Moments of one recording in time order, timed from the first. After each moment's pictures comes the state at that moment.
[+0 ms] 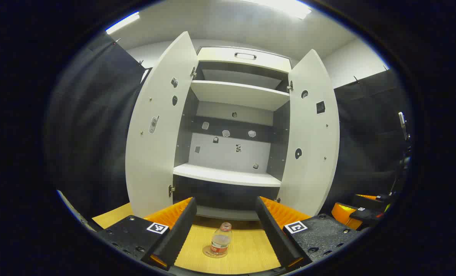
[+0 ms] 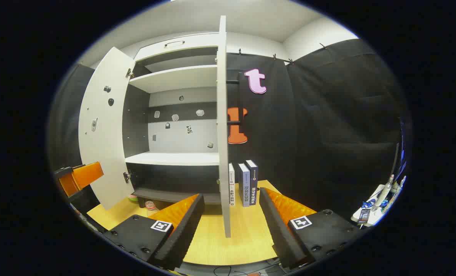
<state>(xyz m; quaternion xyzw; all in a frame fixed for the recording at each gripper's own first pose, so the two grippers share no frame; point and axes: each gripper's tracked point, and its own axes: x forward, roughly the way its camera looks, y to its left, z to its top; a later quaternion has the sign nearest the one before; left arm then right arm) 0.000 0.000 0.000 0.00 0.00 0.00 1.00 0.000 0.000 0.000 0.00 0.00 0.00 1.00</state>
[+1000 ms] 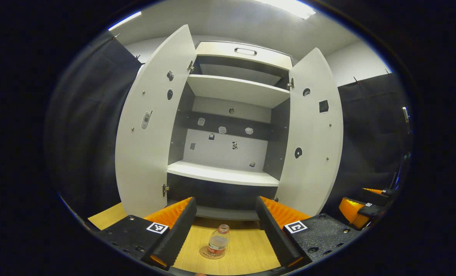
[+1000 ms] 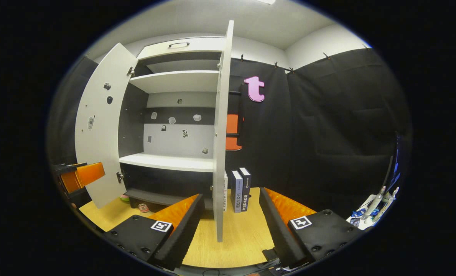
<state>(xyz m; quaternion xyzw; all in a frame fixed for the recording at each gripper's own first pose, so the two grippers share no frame) 0.026 -0.002 -0.007 0.00 0.01 -0.01 1.00 0.004 -0.017 0.022 -0.03 -0.02 -0.02 1.00</state>
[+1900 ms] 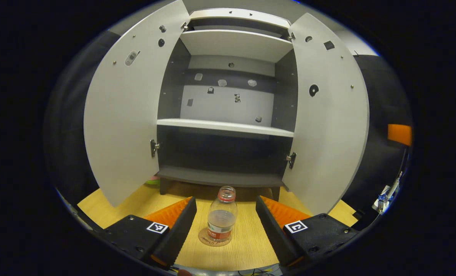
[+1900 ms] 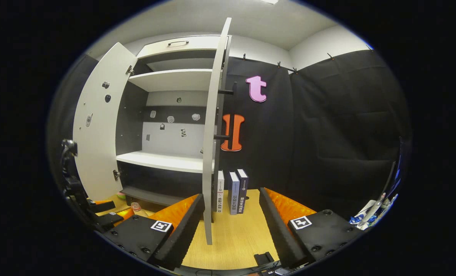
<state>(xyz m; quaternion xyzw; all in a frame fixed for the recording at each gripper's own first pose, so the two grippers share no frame) 0.076 0.000 -0.189 0.02 0.15 0.00 0.99 0.020 -0.038 0.026 -0.04 -0.01 -0.01 1.00</state>
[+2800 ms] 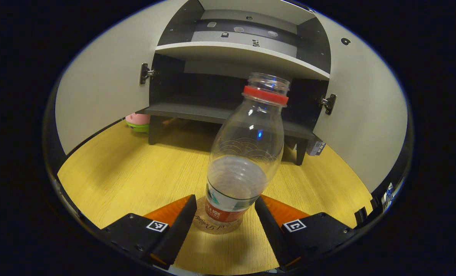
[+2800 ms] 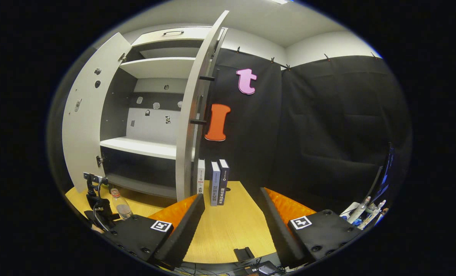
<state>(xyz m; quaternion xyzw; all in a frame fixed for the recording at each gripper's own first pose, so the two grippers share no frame) 0.110 0.024 -0.339 -0.01 0.27 0.03 0.96 0.015 -0.080 0.010 -0.07 0.02 -0.07 0.99</state>
